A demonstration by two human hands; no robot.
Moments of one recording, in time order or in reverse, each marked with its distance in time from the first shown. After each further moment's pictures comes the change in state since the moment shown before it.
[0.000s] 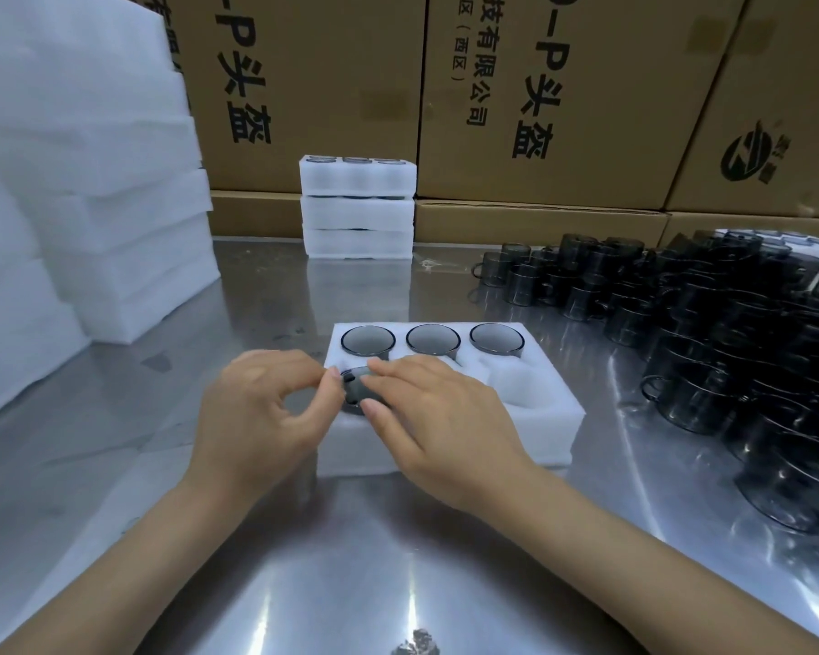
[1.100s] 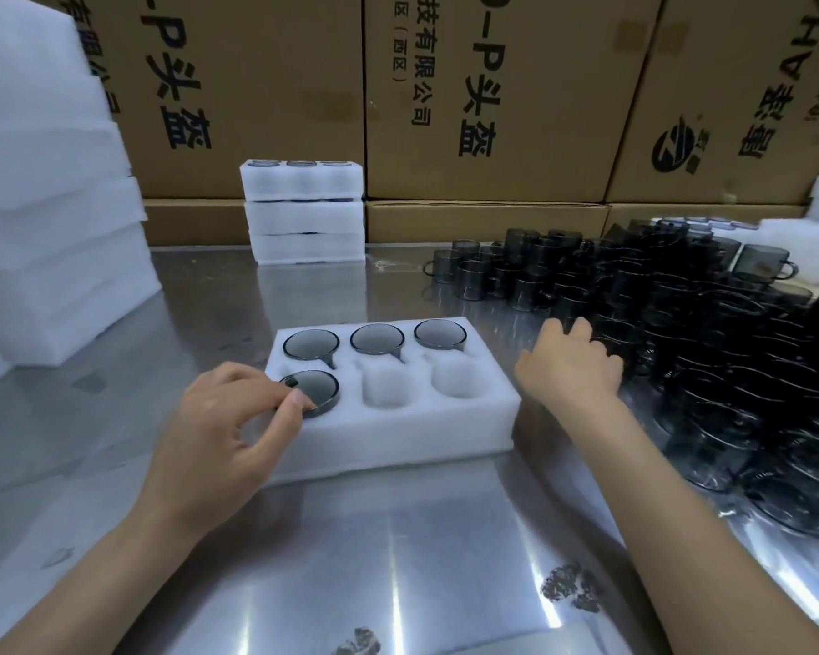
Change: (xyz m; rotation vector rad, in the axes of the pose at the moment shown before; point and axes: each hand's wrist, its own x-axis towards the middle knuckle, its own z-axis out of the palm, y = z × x) left_hand -0.006 0.006 0.009 -0.113 -0.082 0.105; right_hand -0.011 0.119 -0.048 -0.265 -0.214 1.054
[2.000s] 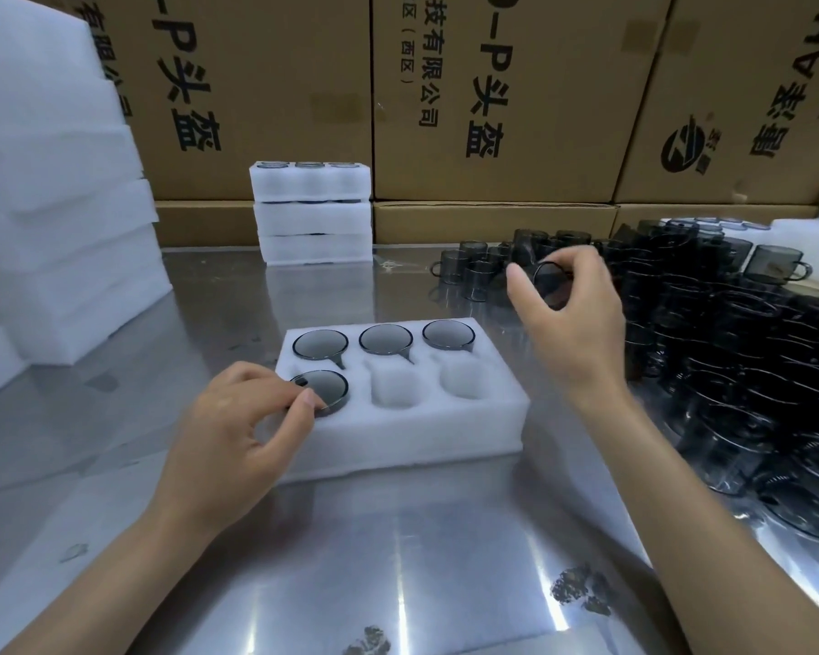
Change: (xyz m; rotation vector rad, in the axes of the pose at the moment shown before) left_hand 0.000 0.004 -0.001 0.006 -0.021 -0.037; right_hand -0.013 -0.009 -0.019 0.871 0.535 -0.364
